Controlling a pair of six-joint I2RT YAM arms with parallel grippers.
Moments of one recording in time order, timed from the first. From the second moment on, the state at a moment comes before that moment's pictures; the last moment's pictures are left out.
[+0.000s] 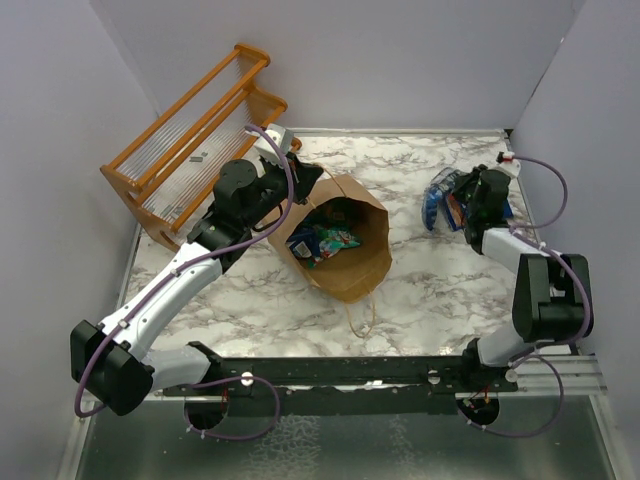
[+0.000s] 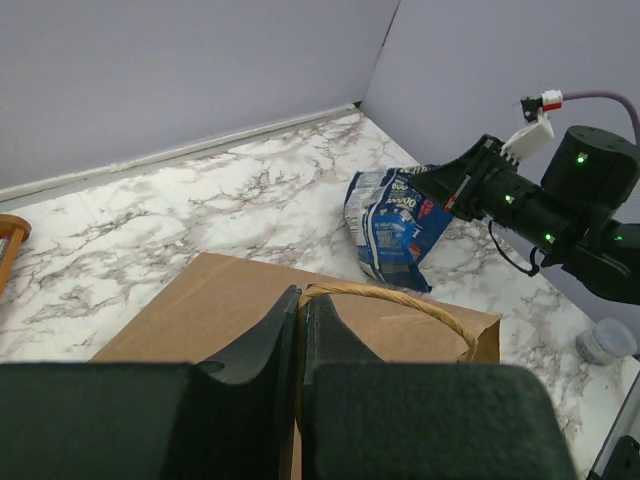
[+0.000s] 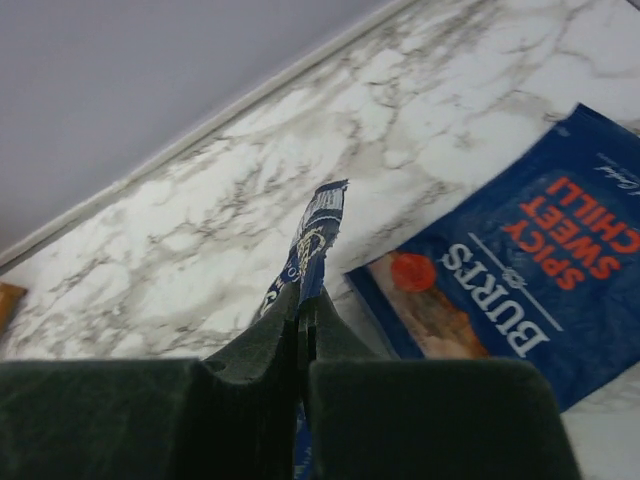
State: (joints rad) left arm -0.57 1.20 1.08 0.11 0.14 -0.29; right arm 0.02 1.52 0.80 0.52 0.16 0.48
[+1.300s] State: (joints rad) left arm -0.57 1.20 1.08 0.11 0.17 -0.31; right arm -0.24 1.34 0.69 0.36 -0.09 0.47
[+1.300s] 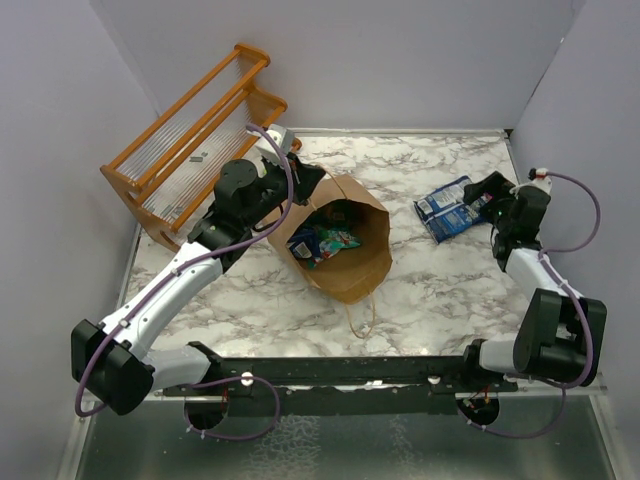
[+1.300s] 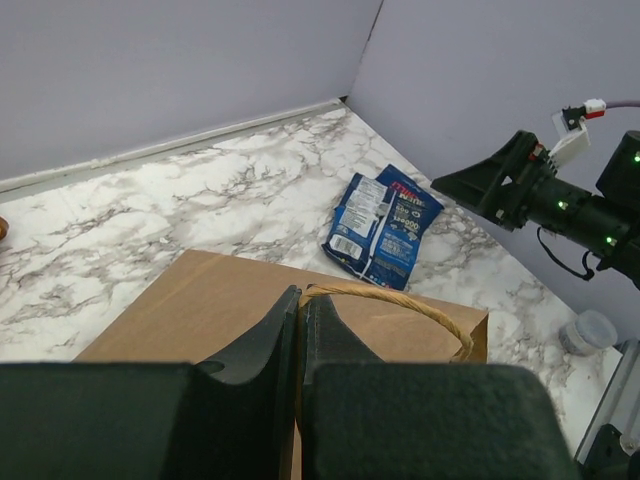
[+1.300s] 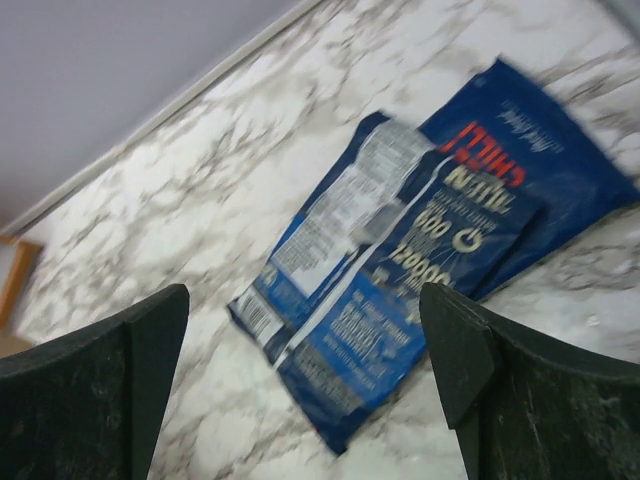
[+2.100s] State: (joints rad) left arm -0.57 1.21 1.09 0.11 0.19 -0.31; right arm 0.11 1.00 0.73 0.20 -0.68 0.38
